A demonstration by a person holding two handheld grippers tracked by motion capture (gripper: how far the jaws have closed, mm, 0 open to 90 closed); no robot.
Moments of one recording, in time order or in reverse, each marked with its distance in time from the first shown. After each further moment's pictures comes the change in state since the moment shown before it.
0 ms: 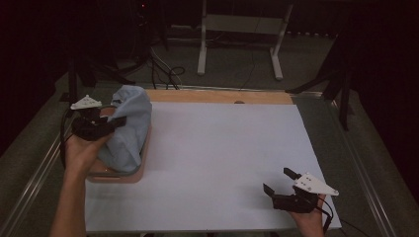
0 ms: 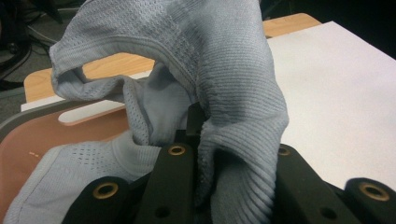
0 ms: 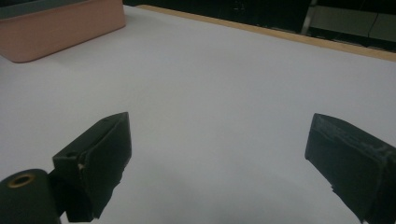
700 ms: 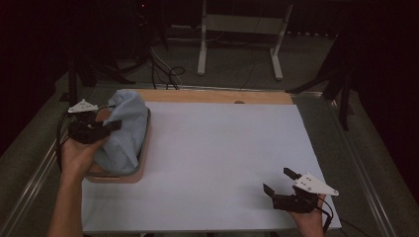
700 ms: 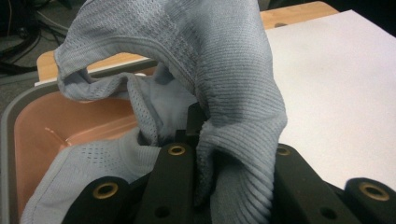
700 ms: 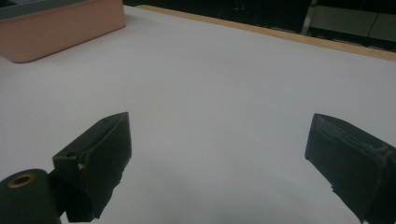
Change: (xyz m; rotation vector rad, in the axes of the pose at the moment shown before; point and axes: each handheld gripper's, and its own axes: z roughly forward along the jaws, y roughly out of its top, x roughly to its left) left arm 0.012 -0.014 0.000 0.034 0.029 -0.027; right arm 0.000 0.000 0.000 0.000 0.001 0.001
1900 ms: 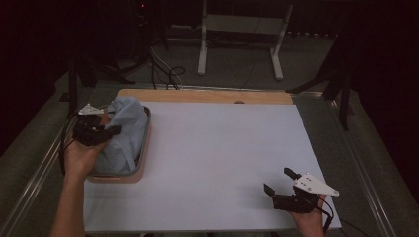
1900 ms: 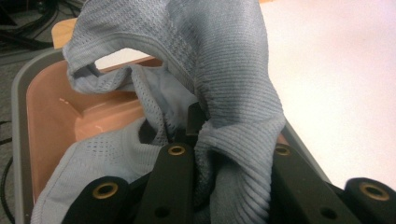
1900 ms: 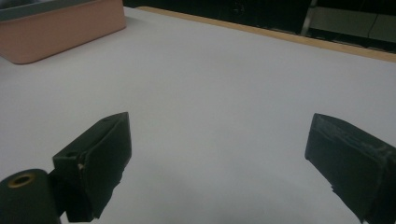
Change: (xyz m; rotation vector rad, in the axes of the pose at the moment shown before) left arm 0.005 -0.010 0.017 0.102 0.076 0.004; right arm 0.000 0.000 -0.001 -0.004 -0.002 0.002
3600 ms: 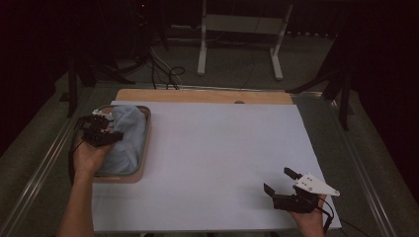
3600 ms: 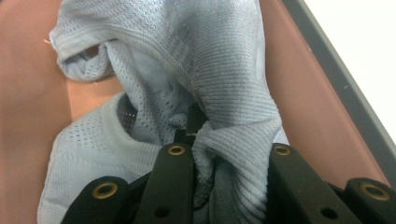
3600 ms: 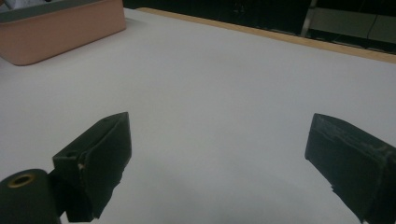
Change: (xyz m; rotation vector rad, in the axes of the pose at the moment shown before) left arm 0.011 -0.011 0.041 0.161 0.057 -0.081; right arm -0.001 0.000 -0.001 -0.005 0.003 0.002
